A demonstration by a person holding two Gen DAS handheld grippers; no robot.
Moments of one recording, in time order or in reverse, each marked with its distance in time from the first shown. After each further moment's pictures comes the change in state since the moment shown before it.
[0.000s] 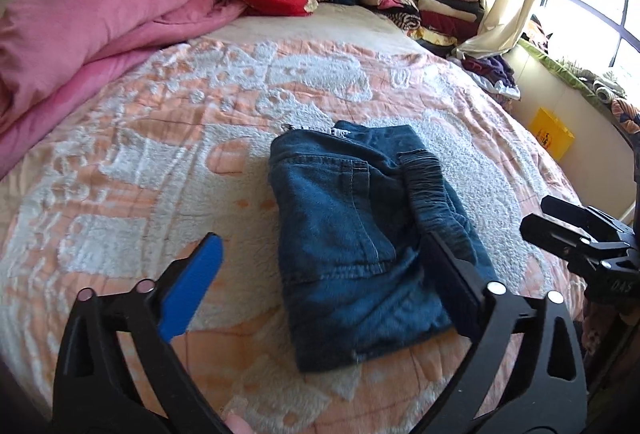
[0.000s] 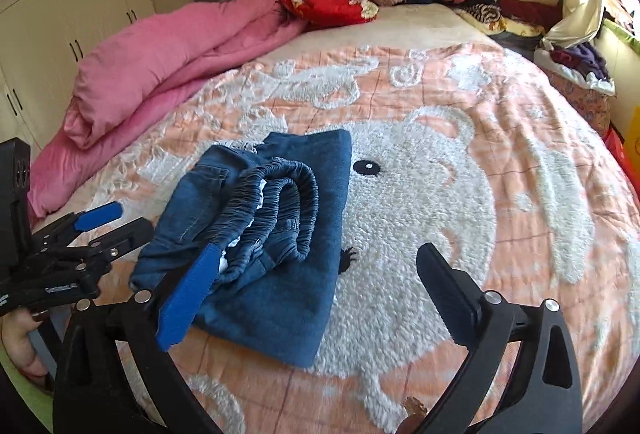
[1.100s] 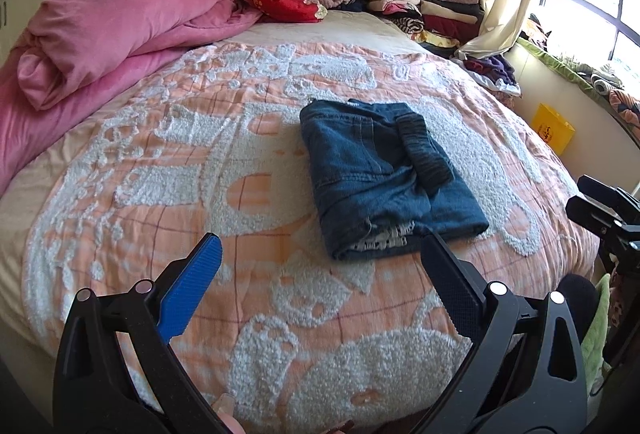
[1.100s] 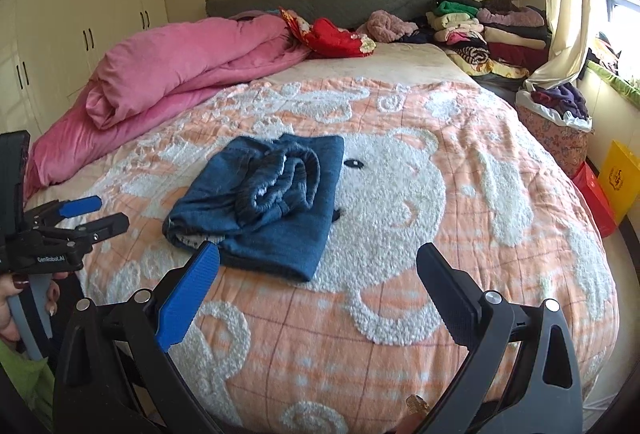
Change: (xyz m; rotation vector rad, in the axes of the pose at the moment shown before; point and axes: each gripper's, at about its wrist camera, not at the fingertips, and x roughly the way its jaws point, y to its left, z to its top) left arm -0.068 0.007 -0.057 0.011 -0.015 0.046; right arm -0.082 0.023 -0.057 -0.095 -0.094 -0.069
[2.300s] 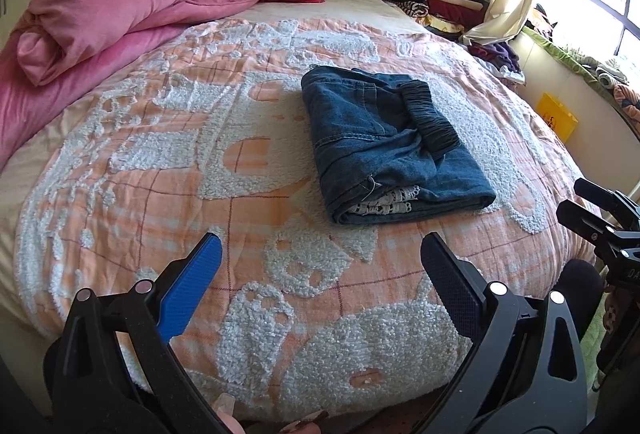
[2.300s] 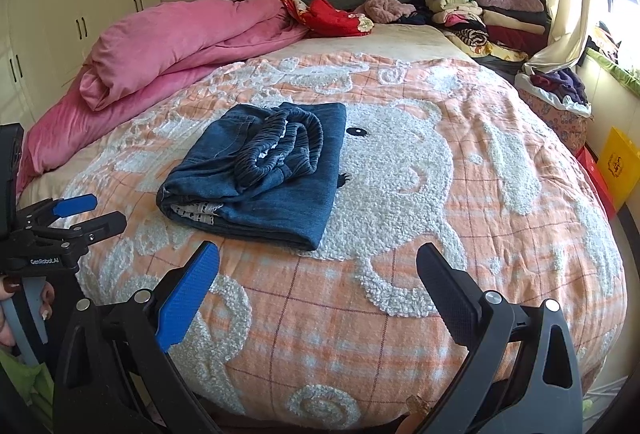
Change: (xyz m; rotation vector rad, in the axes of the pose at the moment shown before) left arm 0.008 -0.001 -0.018 -0.015 0.059 0.009; right arm 0.013 0.009 -0.021 0.011 0.059 -0.013
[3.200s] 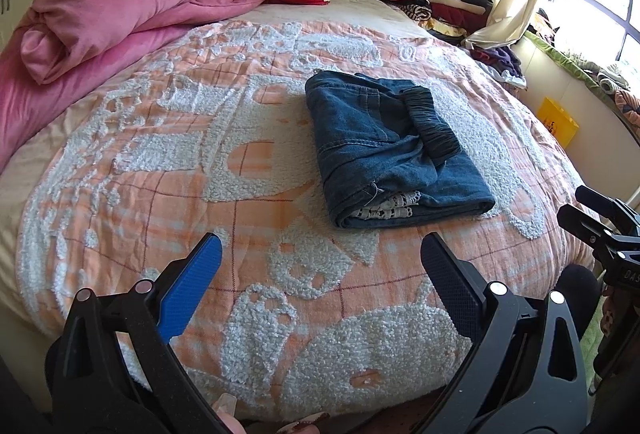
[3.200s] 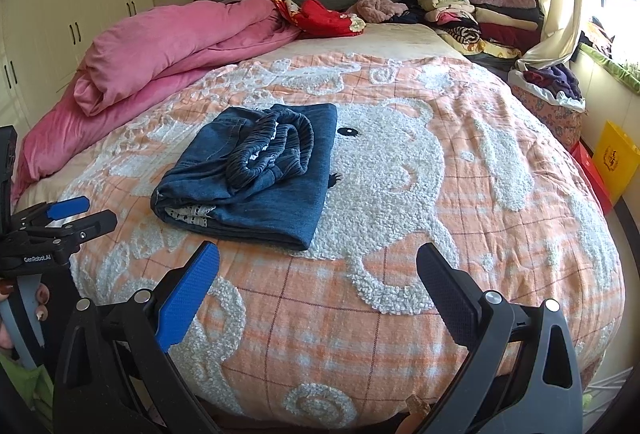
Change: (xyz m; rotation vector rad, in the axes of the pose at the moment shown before) left arm -0.003 0.000 0.001 -0.013 -0.006 0.006; right arm -0.001 -0.006 -0.001 0.021 -0.002 -0.014
